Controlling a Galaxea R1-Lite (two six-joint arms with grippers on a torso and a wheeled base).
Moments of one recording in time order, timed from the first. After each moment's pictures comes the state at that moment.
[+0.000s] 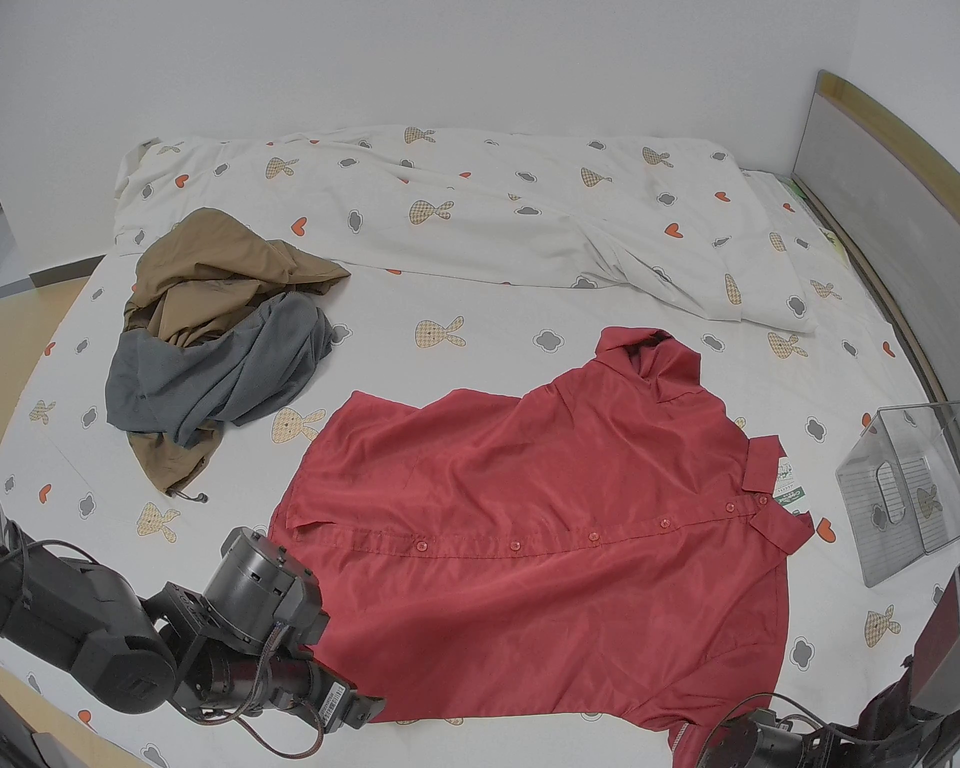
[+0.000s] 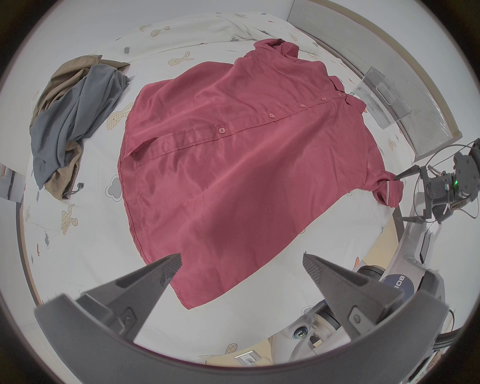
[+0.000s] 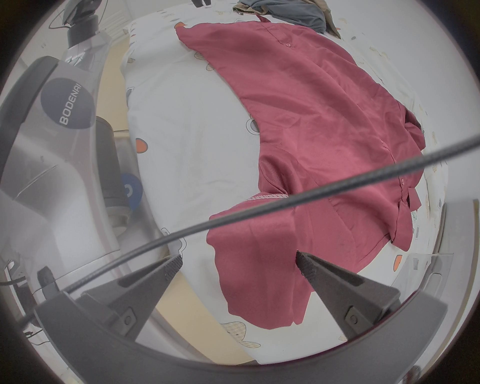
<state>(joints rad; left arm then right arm) -0.65 1.71 -0.53 -0.12 0.10 -0.11 1.07 1.89 -0.04 -0.57 -0.38 -0.08</state>
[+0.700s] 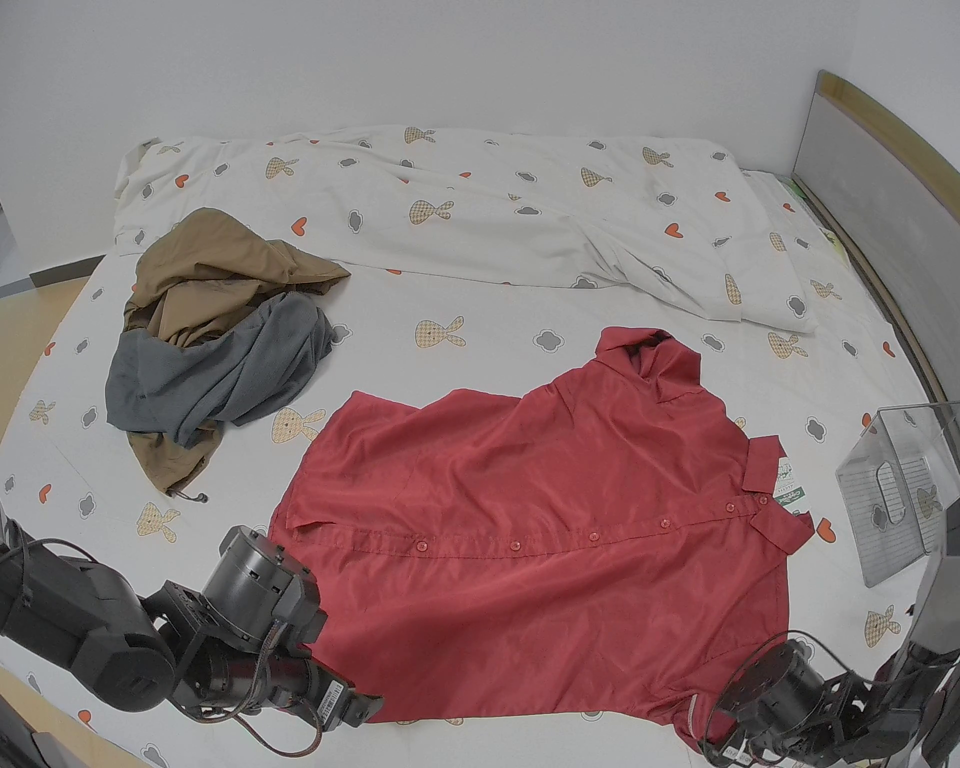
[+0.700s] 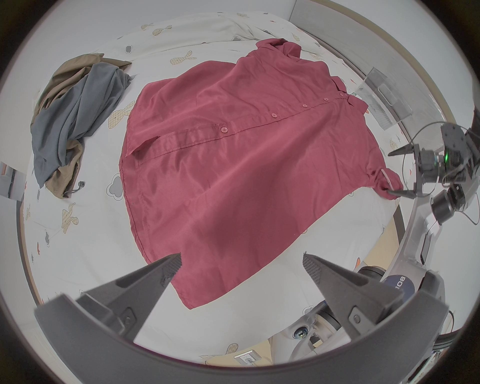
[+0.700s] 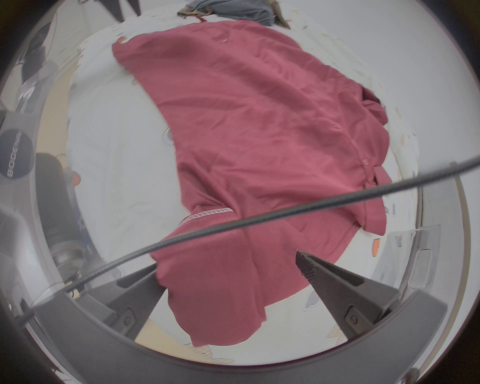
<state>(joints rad) -0.64 1.71 -0.53 -0.12 0.10 -0.11 0.82 1.93 -0.02 -0.77 -0.45 -0.19</state>
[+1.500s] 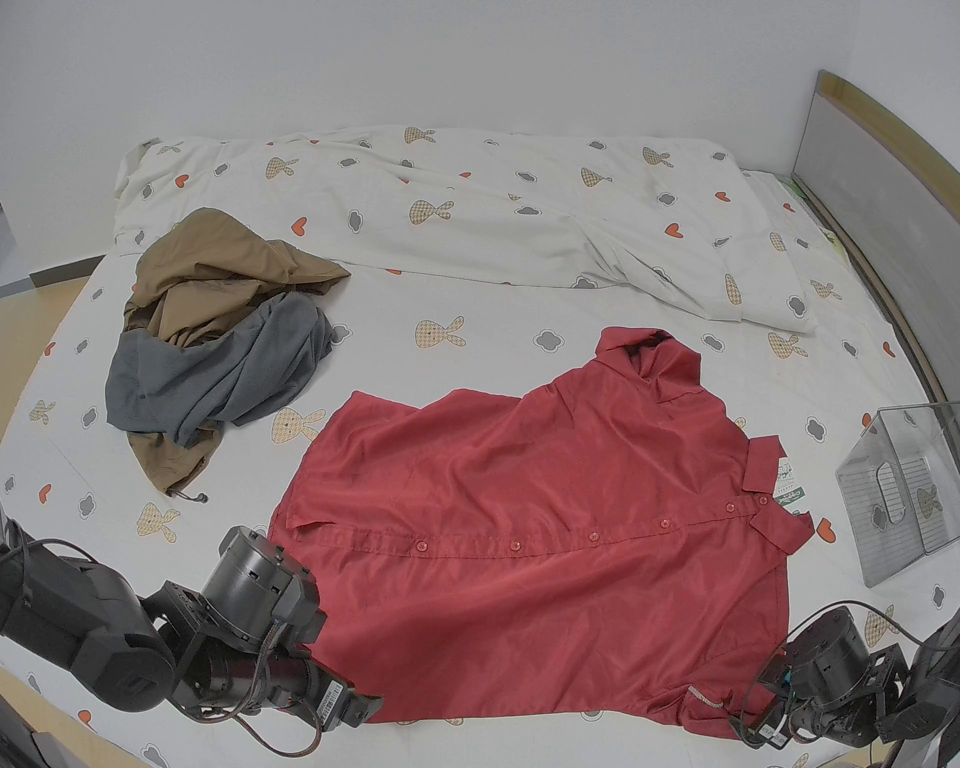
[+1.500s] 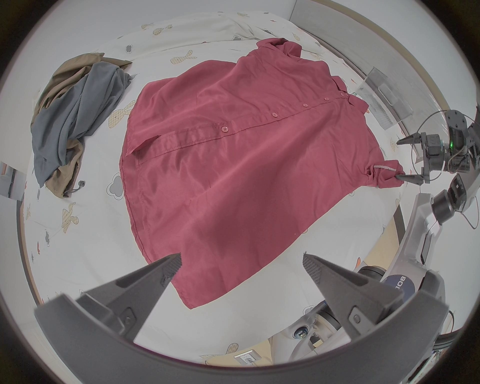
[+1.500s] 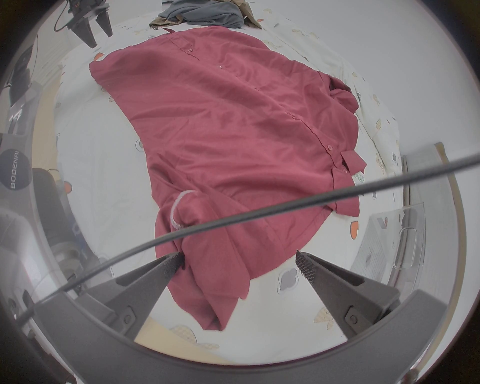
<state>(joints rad) -0.64 1.71 -0.53 -0.12 0.10 -0.11 0.68 1.71 -0.02 -0.64 -0.45 -0.23</state>
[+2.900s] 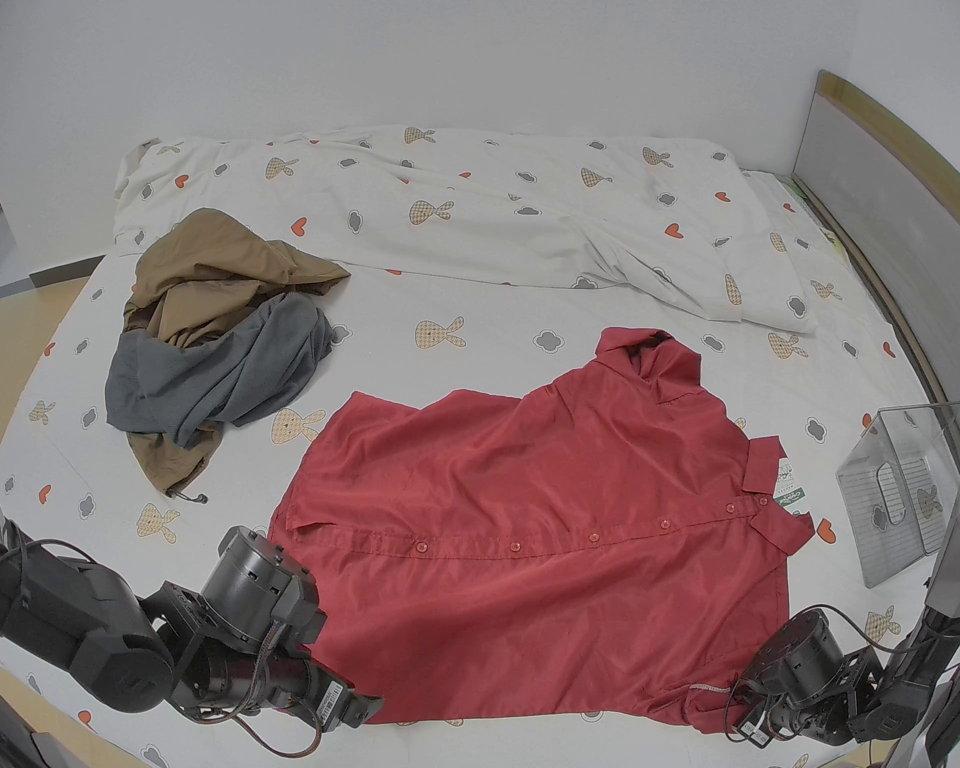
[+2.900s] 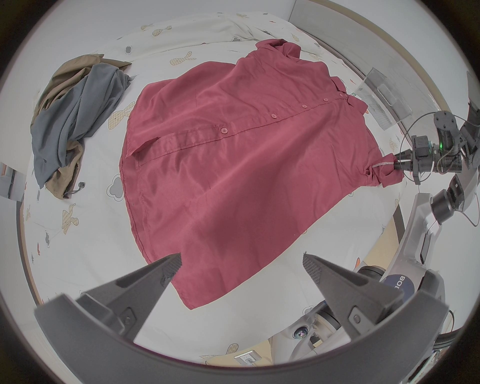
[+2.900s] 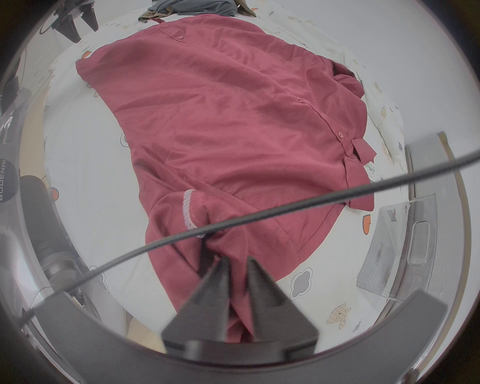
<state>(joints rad) -0.64 1.71 -0.53 -0.12 0.10 -0.10 0.65 1.88 -0.02 -0.77 -0.44 -0.20</state>
